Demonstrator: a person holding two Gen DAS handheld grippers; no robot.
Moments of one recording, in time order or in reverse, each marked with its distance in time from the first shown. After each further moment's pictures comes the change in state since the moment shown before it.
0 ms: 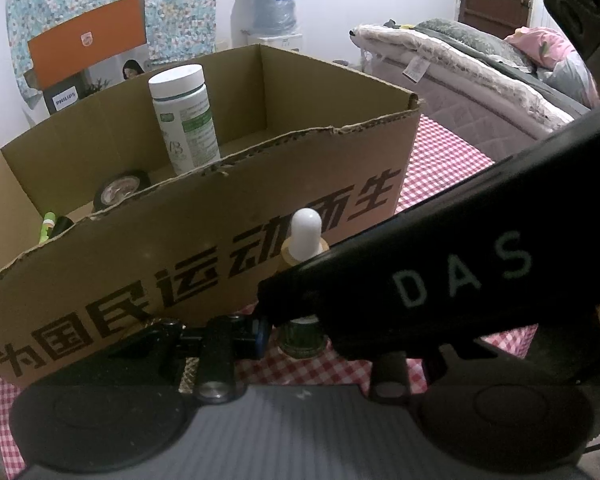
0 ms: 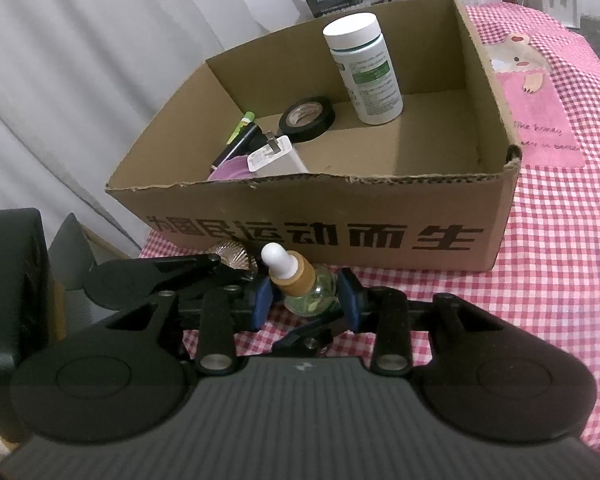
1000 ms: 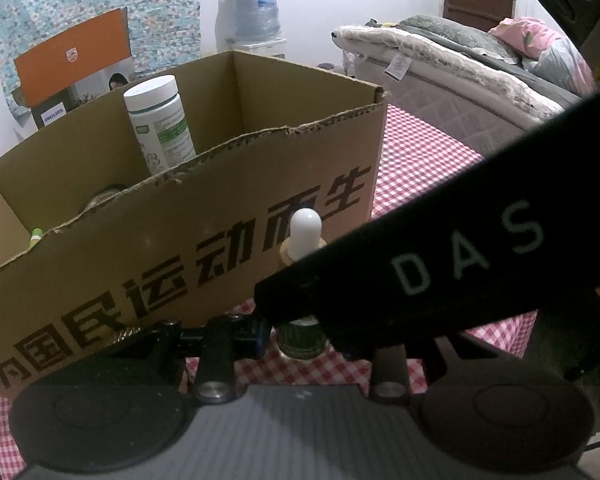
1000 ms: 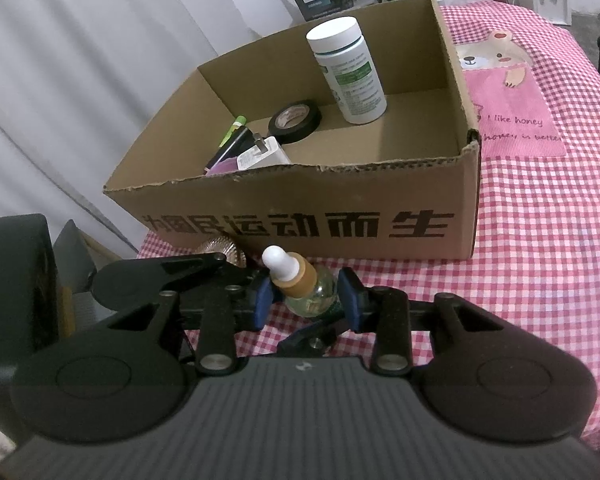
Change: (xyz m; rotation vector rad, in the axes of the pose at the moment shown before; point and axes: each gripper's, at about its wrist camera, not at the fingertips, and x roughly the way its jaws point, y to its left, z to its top) left arm 0.002 -0.016 -0.003 0.053 -0.016 -0.009; right arm -0.012 -0.012 -0.007 0.023 -0.010 0.000
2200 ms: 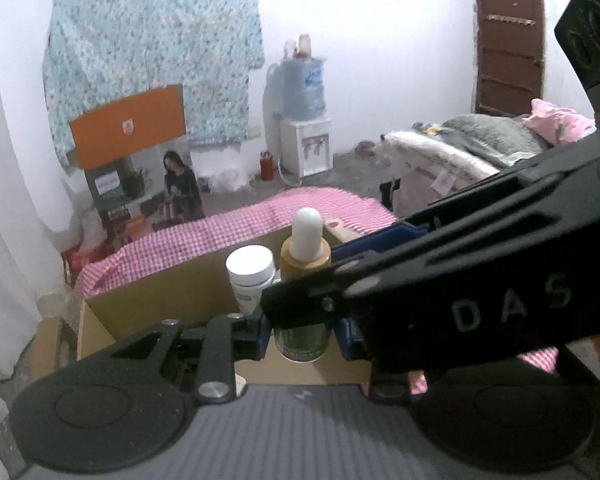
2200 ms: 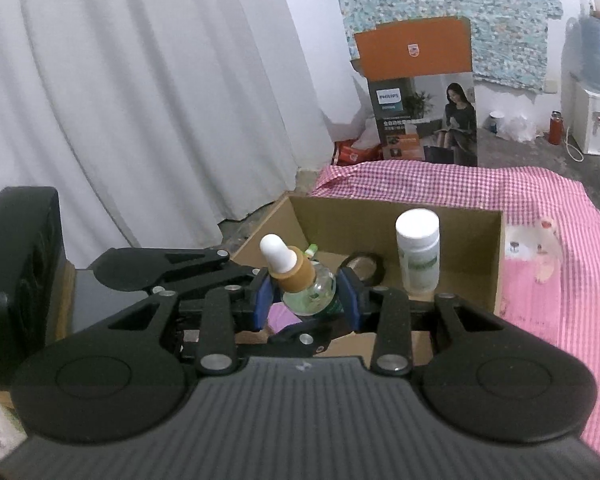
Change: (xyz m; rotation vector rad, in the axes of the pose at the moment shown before) left arm -0.073 0.057 0.115 -0.069 -0.180 0.101; right arm -0.083 0.067 0.106 -0.255 -0.190 0.077
